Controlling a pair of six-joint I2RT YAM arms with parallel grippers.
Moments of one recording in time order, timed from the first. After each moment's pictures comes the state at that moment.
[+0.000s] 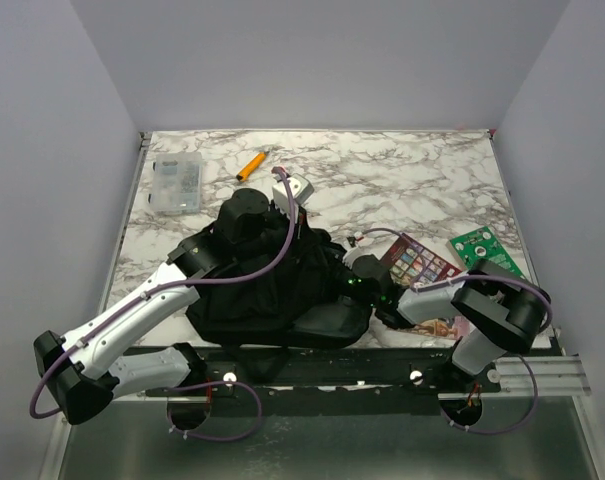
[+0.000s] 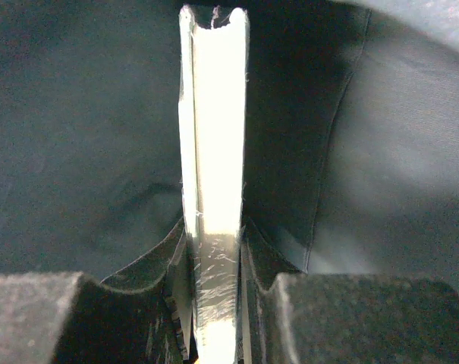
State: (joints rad) left arm -0.82 1.10 1.11 -0.36 0.19 -0.26; right arm 0.93 1.57 0.45 0.85 -0.11 1.33
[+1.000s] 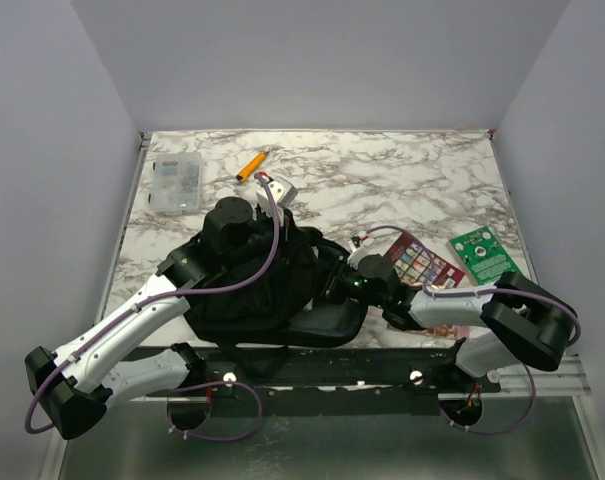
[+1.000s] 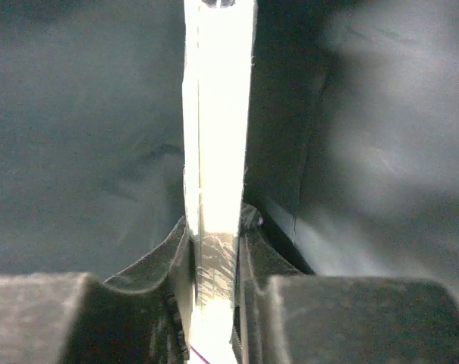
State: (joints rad) left arm -0.77 1.00 0.99 -0.27 0.17 -0.25; right arm 0.93 1.42 0.44 0.69 -0.11 1.26
